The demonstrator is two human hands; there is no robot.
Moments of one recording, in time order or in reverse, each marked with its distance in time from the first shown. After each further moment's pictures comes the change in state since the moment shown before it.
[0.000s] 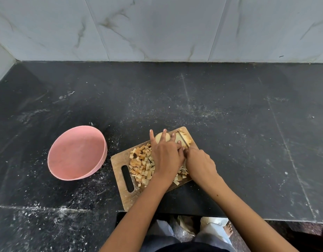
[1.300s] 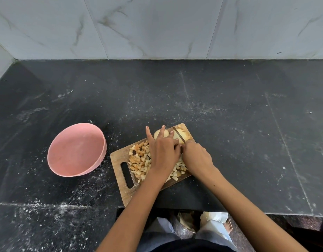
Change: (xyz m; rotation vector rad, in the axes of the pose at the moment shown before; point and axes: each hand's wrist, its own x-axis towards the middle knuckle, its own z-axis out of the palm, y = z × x) left_hand -0.001 -0.009 -0.003 -0.078 0.034 0.054; right_hand 0.002 -0.004 -0.003 -0.019 0.007 -0.051
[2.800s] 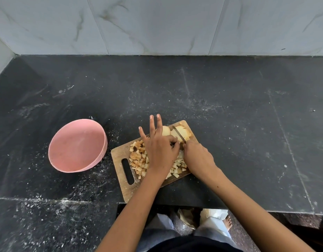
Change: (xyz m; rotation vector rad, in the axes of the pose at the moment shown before) left_hand -0.006 -0.006 -0.001 -0.100 0.095 -0.101; right_hand -0.006 0.004 0.002 0.017 -0.023 -0.017
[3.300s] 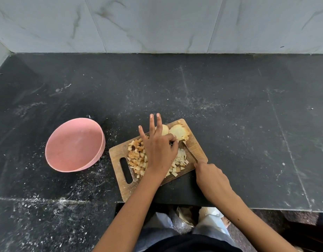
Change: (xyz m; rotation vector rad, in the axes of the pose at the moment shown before) left_hand -0.002 -0.003 0.005 -0.001 0.016 0.033; right_hand -0.045 0.036 0.010 -0.114 -0.112 0.054
